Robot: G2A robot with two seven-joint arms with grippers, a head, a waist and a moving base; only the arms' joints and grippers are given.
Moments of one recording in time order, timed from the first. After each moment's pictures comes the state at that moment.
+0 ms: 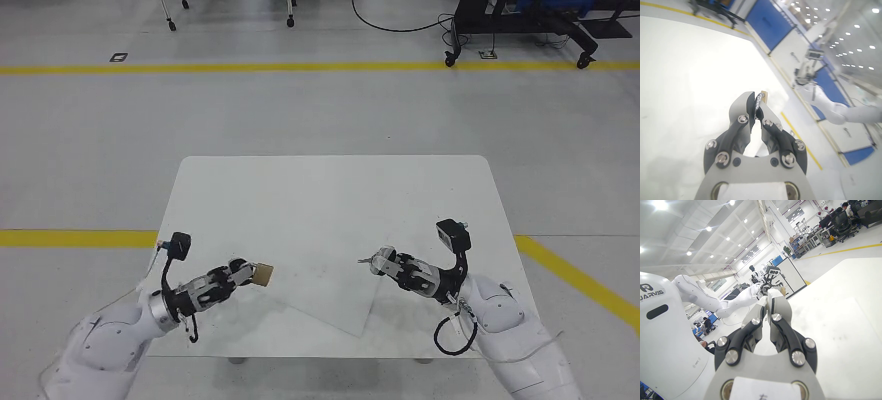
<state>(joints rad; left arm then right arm) 1.34 -1.05 -1.39 -1.56 -0.03 -0.75 -0.78 -1.19 -1.02 1.24 -1.46 0.23 -1.01 0.75</state>
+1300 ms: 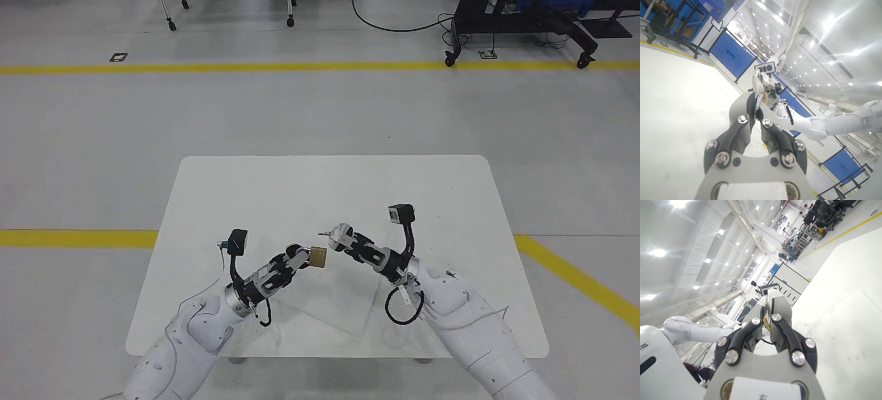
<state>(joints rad) 1.05 -1.24 -0.96 -1.13 0.26 -1.01 -0.03 -0.97 -1.15 0.94 -1.23 0.29 -0.79 0.55</state>
